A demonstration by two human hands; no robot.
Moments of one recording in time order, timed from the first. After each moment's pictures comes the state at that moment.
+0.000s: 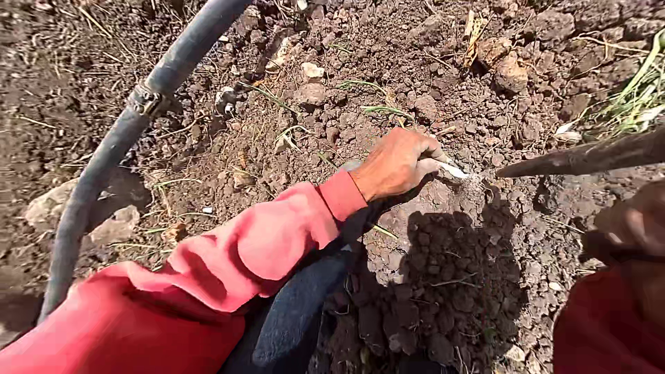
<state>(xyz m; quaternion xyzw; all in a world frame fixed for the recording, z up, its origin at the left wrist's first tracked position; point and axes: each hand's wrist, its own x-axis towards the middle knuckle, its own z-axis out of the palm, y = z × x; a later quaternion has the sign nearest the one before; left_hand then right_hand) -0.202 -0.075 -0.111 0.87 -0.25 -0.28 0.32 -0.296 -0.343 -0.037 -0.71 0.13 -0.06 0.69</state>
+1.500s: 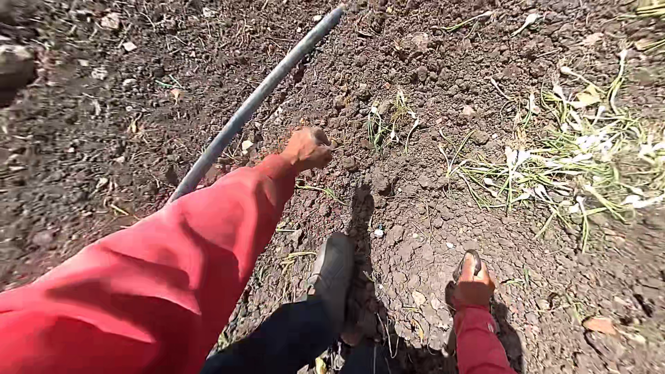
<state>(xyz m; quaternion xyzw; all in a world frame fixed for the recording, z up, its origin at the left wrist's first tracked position) -0.161 -0.307 0.052 0.93 -0.12 -0.31 0.16 -0.585 -0.492 -0.115 -0.73 0.57 -0.02 0.37</state>
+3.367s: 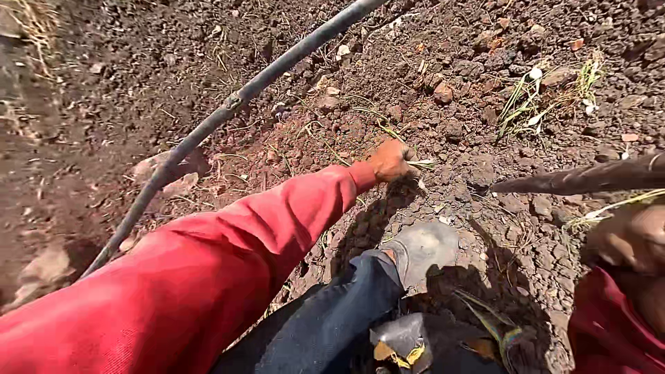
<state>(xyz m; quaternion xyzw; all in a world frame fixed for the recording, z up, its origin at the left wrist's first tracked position) -0.242 -0.195 -0.073 0.90 -0.10 -0.34 0.24 -0.360 -0.516 0.020 -0.62 0.02 -0.09 0.78</state>
